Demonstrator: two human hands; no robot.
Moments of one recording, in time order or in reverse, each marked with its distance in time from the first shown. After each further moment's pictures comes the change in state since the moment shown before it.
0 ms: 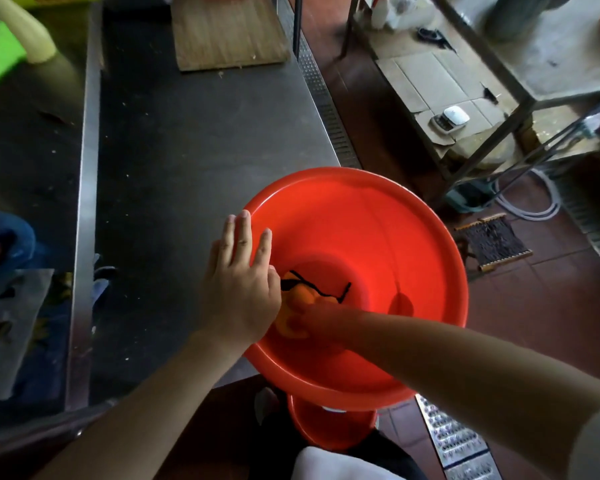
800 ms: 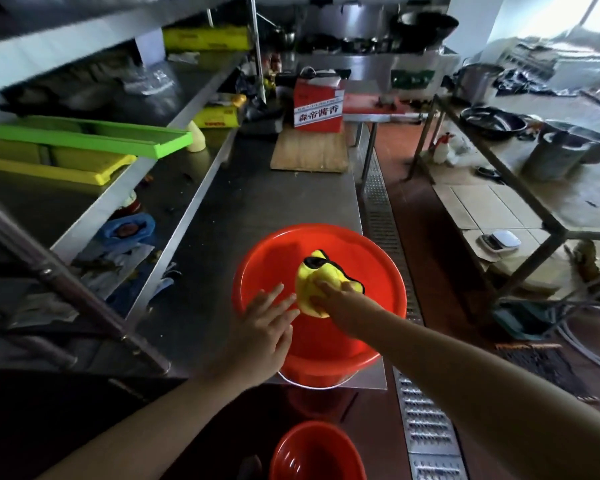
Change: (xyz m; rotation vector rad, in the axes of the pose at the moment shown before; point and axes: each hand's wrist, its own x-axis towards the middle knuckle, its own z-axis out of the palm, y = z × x) left_hand -0.116 0.115 -0.027 -0.103 0.304 0.149; right_hand -0.130 0.037 -0.069 -0.957 0.351 -0.249
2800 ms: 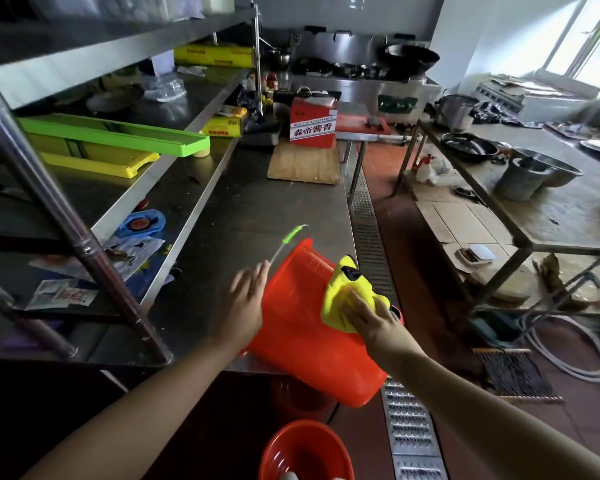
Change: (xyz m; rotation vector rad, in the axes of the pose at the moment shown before) left_hand -0.020 -0.043 -0.006 0.243 0.107 -0.202; right_hand -0.103 -0.056 0.012 0.407 0.281 0.410
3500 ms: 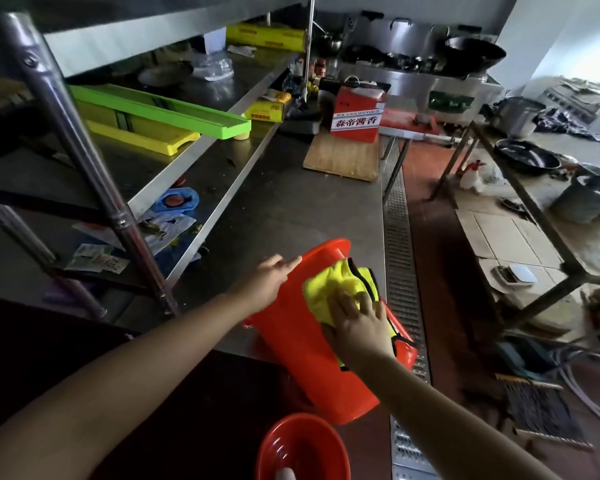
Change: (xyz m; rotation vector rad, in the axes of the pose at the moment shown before) left_hand 0.043 -0.027 0.008 -0.291 -0.295 -0.068; right_hand 0.051 -0.060 -0.003 -0.008 0.078 0.045
